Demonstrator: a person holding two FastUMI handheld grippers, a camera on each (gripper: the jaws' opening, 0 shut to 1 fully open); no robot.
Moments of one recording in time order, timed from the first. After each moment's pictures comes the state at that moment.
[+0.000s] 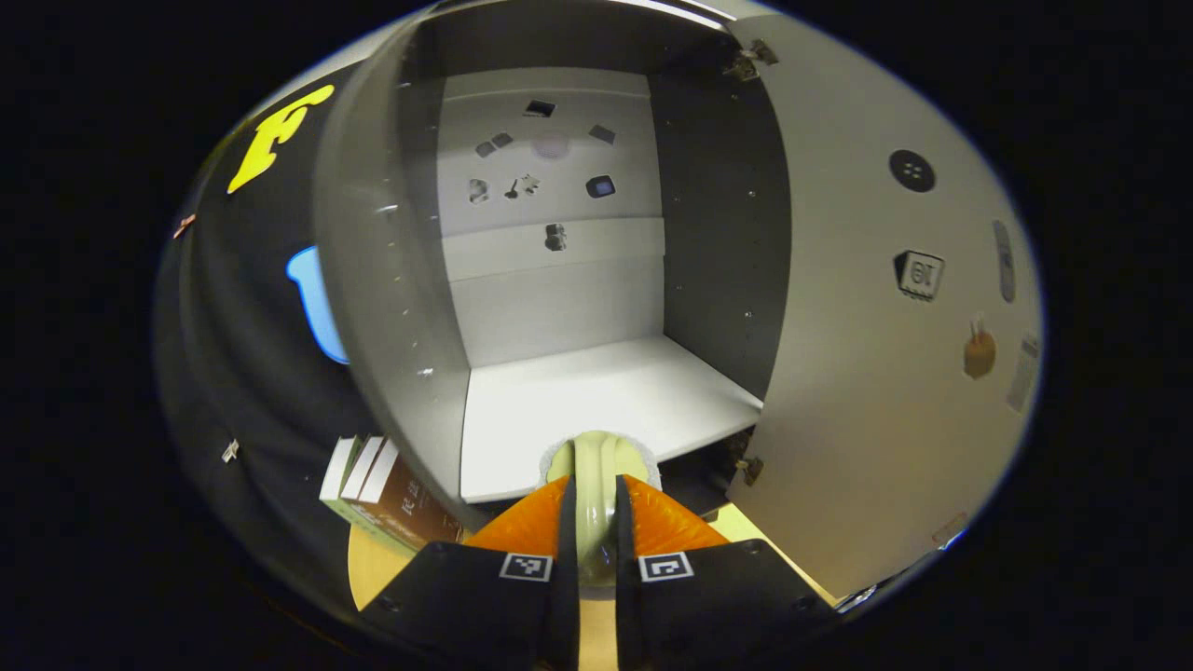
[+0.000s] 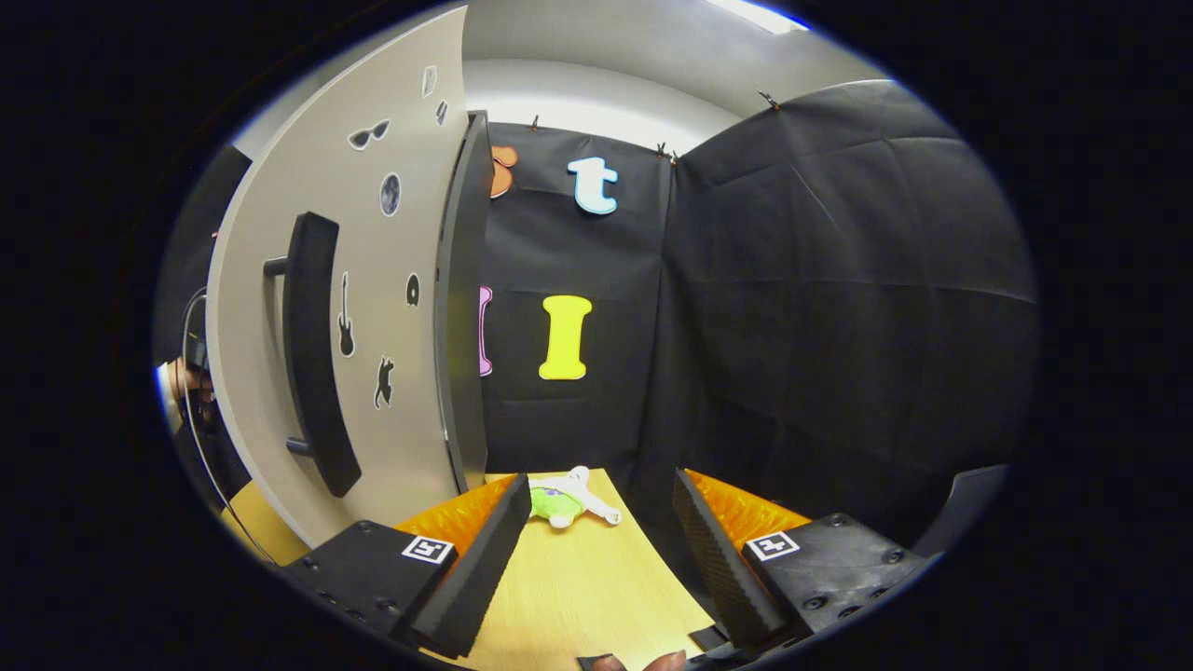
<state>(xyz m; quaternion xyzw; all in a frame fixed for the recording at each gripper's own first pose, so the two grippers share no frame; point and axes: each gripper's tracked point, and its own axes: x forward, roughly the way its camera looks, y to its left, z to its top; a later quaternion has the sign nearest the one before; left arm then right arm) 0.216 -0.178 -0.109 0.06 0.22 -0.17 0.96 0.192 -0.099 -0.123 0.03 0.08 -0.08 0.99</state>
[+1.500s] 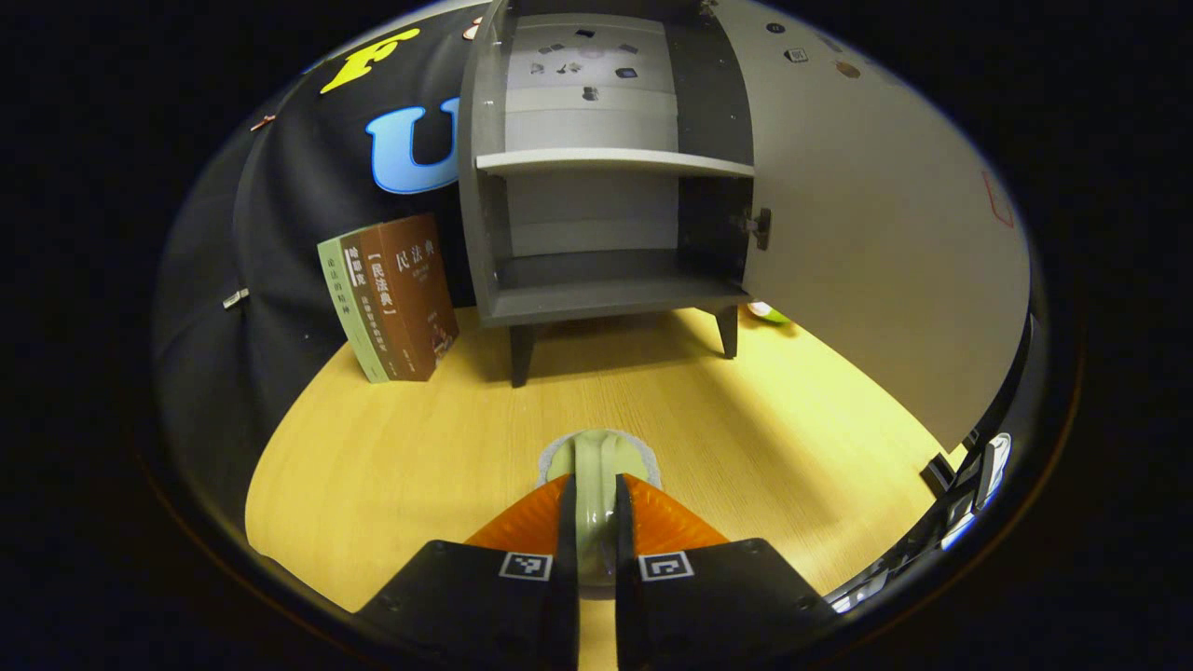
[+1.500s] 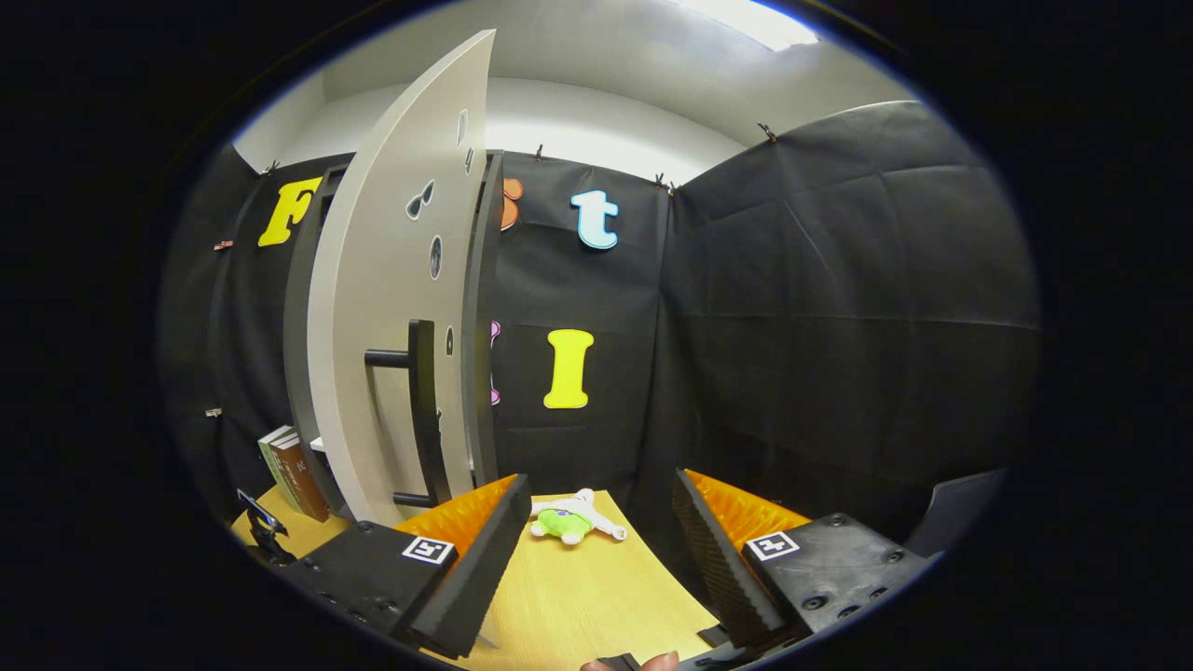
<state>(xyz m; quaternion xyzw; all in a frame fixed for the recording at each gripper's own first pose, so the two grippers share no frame) 0.053 -0.161 -0.408 0.03 0.29 -0.11 0.95 0.163 -0.068 -0.061 0.02 0.03 -0.09 0.99</state>
